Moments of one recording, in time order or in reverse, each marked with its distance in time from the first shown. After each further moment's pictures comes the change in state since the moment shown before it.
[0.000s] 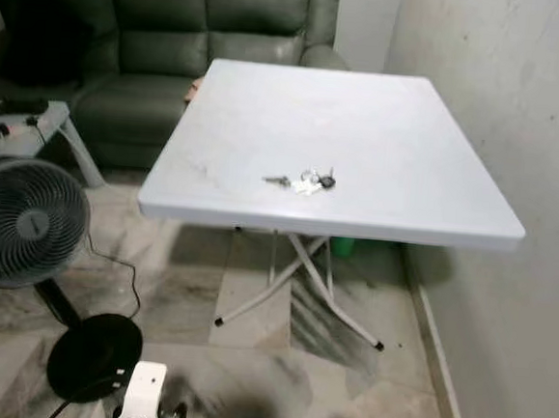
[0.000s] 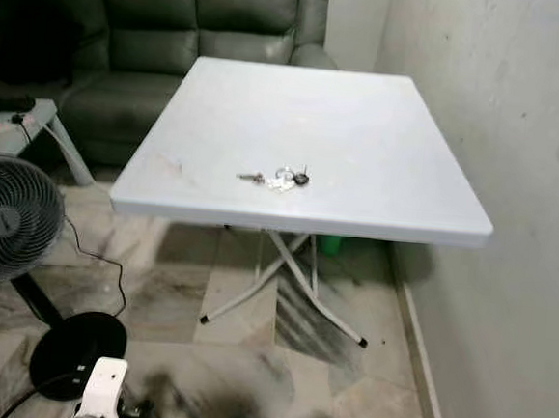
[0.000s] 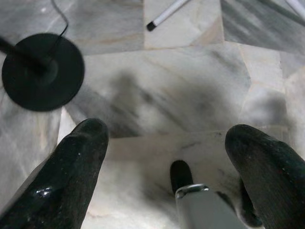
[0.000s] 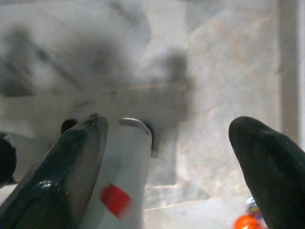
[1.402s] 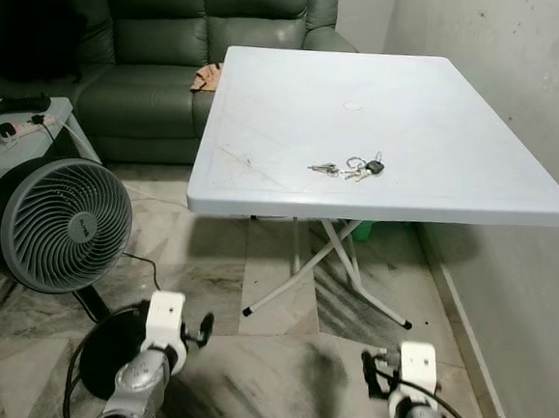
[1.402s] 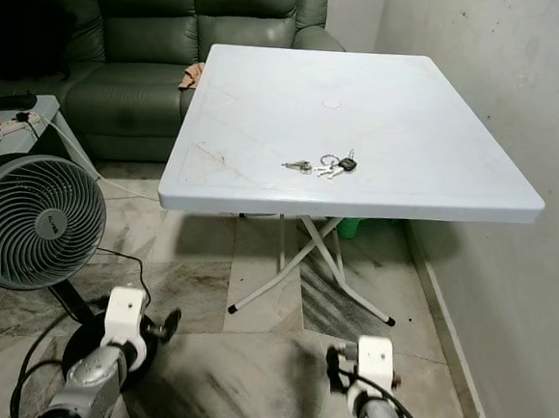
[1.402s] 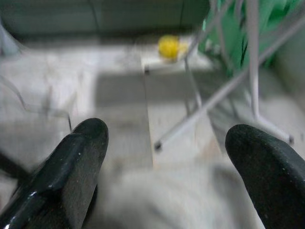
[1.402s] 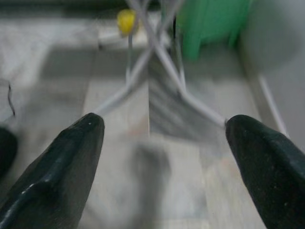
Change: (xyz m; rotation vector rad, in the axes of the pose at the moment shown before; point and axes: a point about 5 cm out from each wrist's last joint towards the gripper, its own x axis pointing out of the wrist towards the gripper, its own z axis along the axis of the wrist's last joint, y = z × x) left arm -0.003 0.000 0.109 -0.008 -0.538 -0.023; right arm -0.003 0.006 0.143 -0.074 -0.646 0.058
